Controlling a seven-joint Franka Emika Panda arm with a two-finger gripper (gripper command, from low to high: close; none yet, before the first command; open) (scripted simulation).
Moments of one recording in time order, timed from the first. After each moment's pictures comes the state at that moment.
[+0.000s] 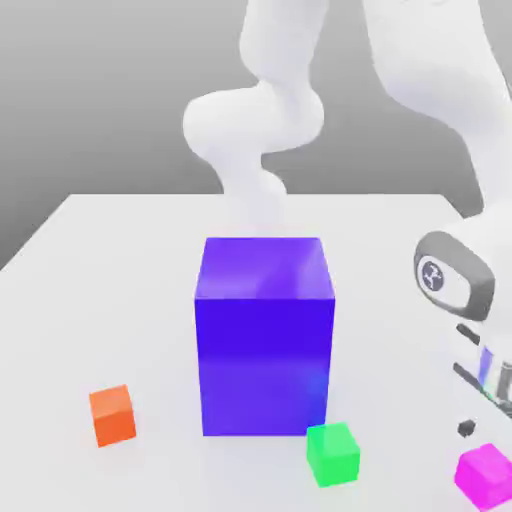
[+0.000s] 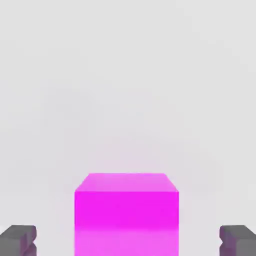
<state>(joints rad) 0.53 0.52 0.01 -2.23 -0.01 2.76 -0.65</state>
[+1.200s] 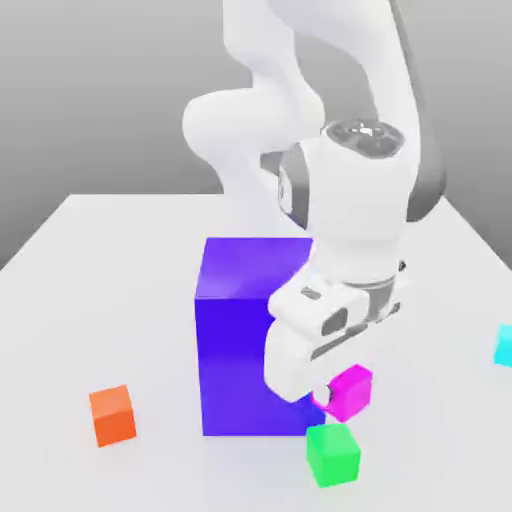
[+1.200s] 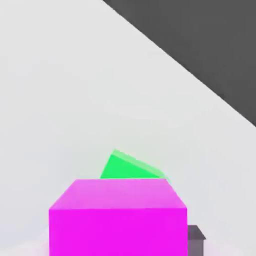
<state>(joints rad) 0.48 0.14 -0.25 -2.59 0.09 2.73 0.27</state>
